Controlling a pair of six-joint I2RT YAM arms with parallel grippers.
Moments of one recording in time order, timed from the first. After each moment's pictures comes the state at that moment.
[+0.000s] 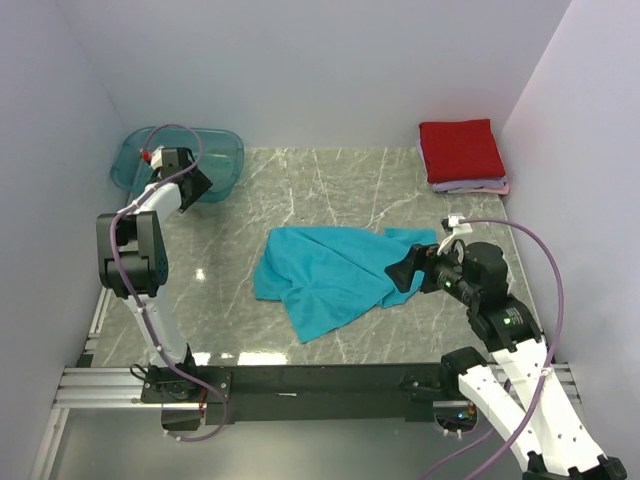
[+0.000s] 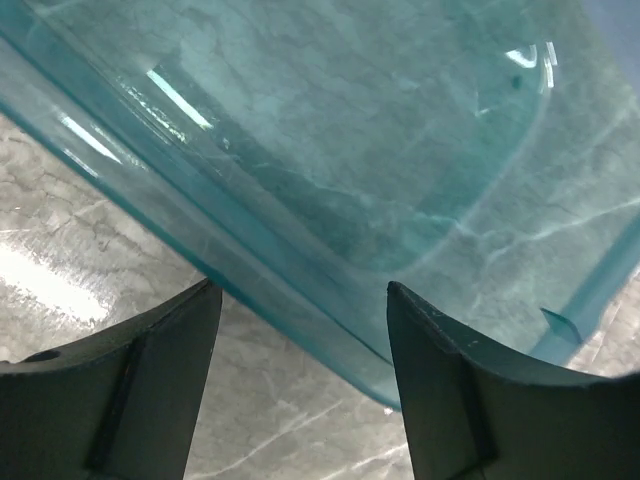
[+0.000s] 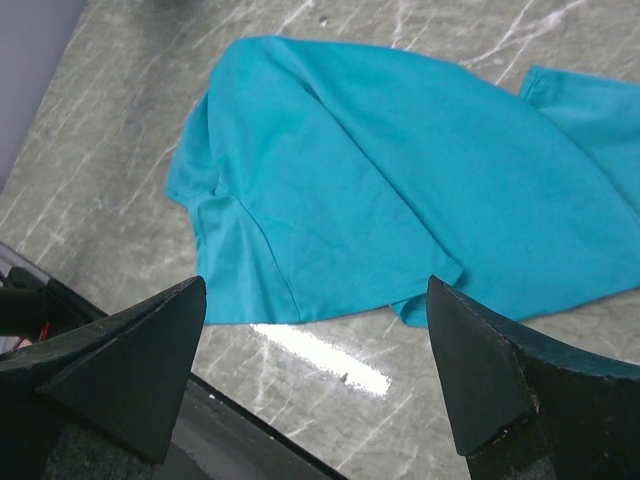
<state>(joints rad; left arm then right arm) 0.07 1.95 1.40 -0.22 -0.18 -0.69 0.31 0.58 0.71 -0.56 -0.27 0.34</state>
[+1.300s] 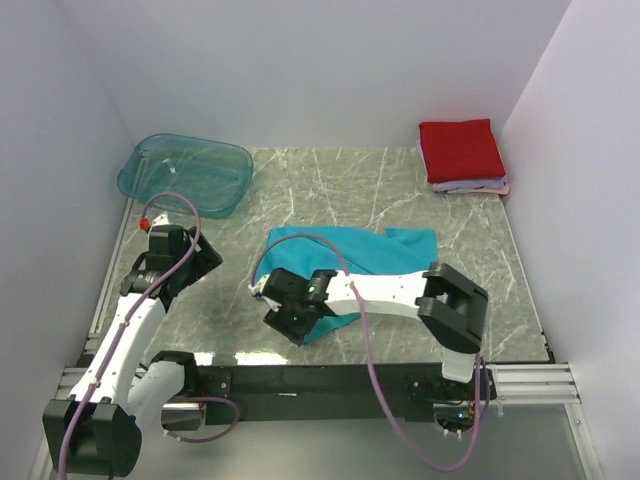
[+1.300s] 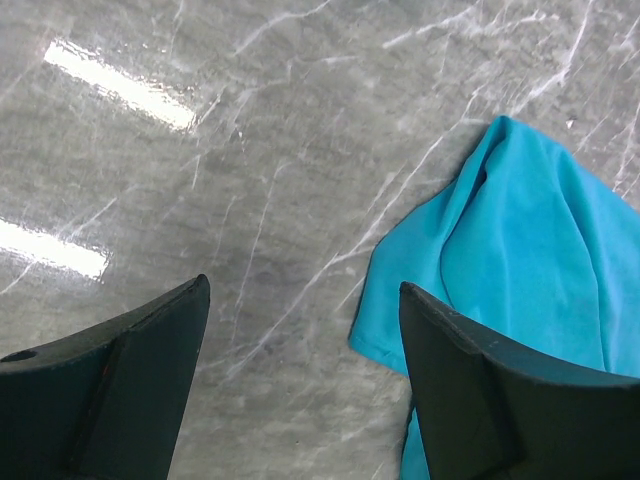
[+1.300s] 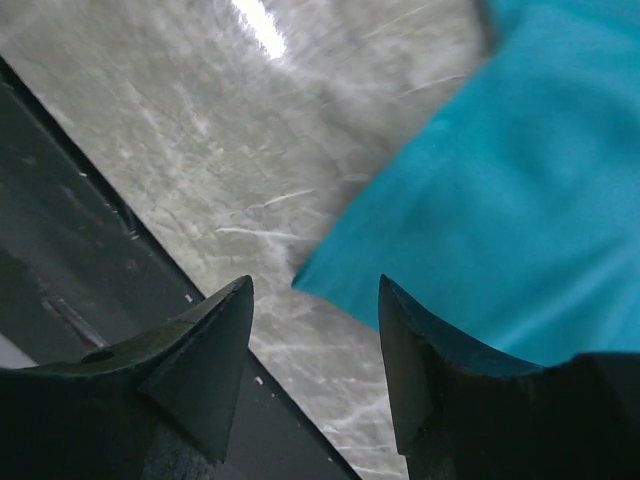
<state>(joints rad) -0.07 0.89 0.67 -0.55 -0.07 -0.67 1.19 1.79 1.22 -0.59 -0.03 0.18</state>
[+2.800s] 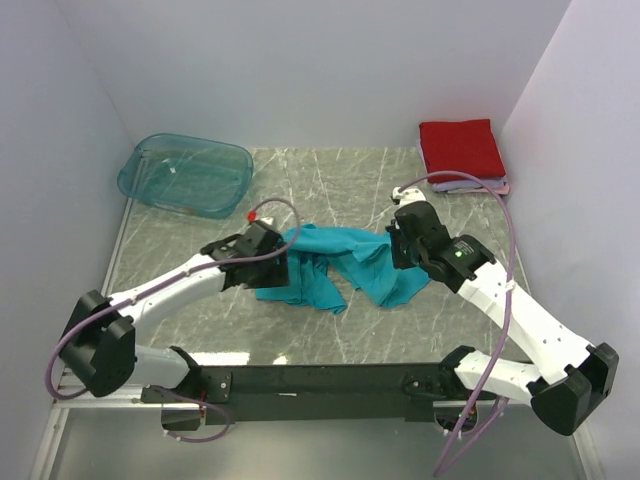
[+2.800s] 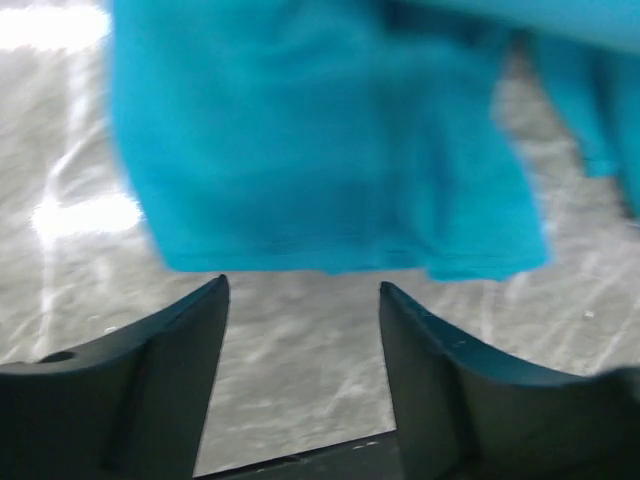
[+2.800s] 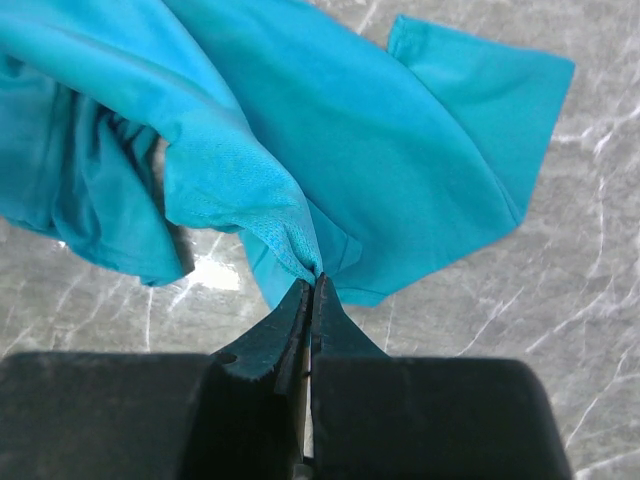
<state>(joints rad) -0.64 1.31 0.85 -0.56 -0.09 -0.69 0.61 1.08 1.06 -0.79 0.27 0.27</state>
